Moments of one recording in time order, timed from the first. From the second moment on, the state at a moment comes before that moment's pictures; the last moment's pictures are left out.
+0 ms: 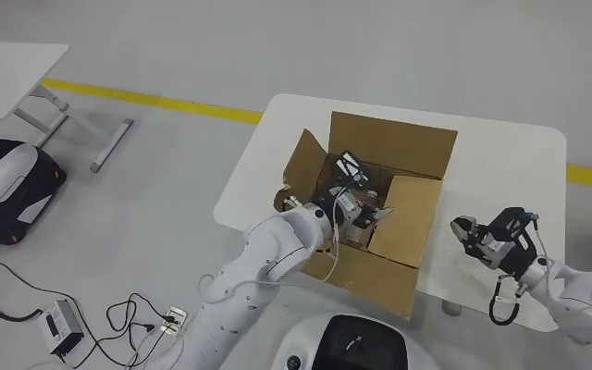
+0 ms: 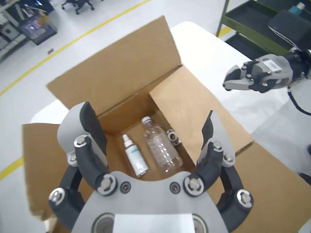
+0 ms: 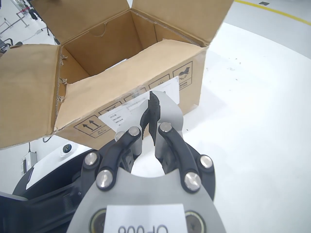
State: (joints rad) left arm 1.13 -1.33 -1.22 -1.94 1.25 -0.27 -0.70; right arm -1.02 -0.98 1.22 -1.40 -0.87 -0.75 0.26
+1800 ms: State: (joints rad) left arm 0.87 -1.40 -1.11 -1.33 0.38 0.04 -0.79; right arm -1.09 -0.98 1.18 -1.46 -0.89 -0.70 0.32
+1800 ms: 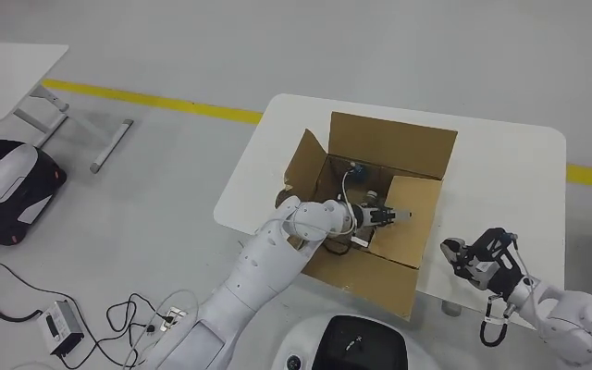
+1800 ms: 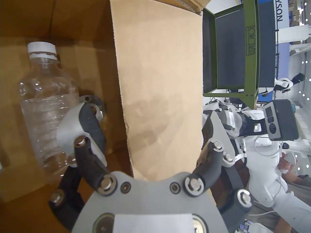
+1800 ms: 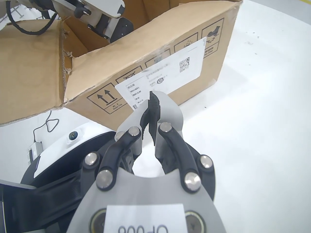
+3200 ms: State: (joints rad) left arm 0.82 -1.41 -1.05 -1.49 0.12 0.09 -0.80; right arm -1.21 -0.95 1.40 -1.52 -0.92 -0.68 0.29
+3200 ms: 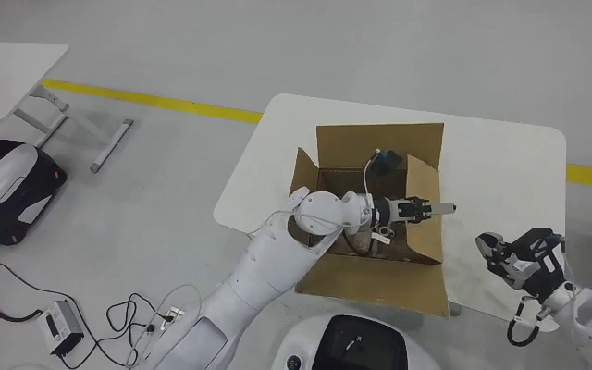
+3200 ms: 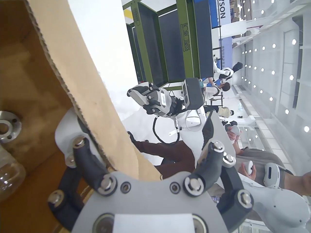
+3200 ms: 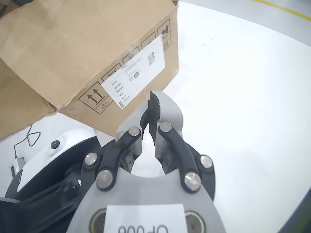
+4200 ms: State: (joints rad) left arm 0.54 -1.54 -0.73 -1.19 0.16 -0.04 -0.67; right arm -1.48 -0.92 1.71 -1.73 -0.85 -0.60 0.31
